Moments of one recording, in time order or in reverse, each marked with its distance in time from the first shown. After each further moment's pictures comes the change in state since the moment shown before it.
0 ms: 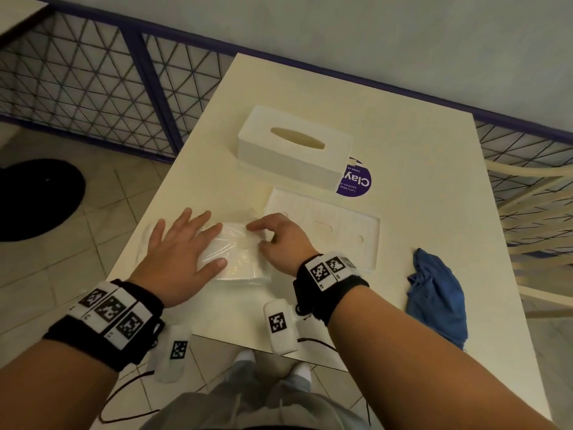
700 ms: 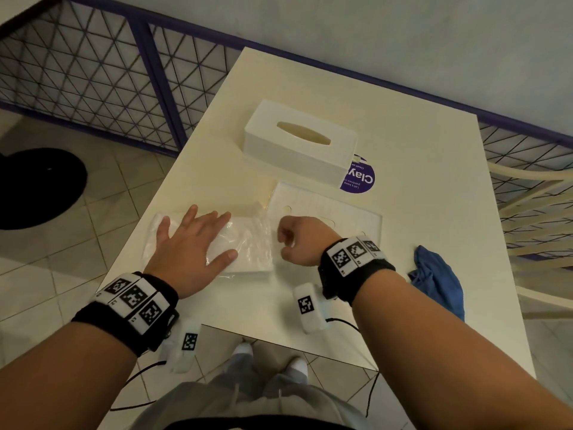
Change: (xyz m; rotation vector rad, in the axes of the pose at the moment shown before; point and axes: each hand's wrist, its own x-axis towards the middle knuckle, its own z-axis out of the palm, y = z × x) left_hand 0.002 -0.002 0.022 -0.030 0.069 -0.040; right_hand -0.006 0.003 -0.034 -0.487 -0.243 0.035
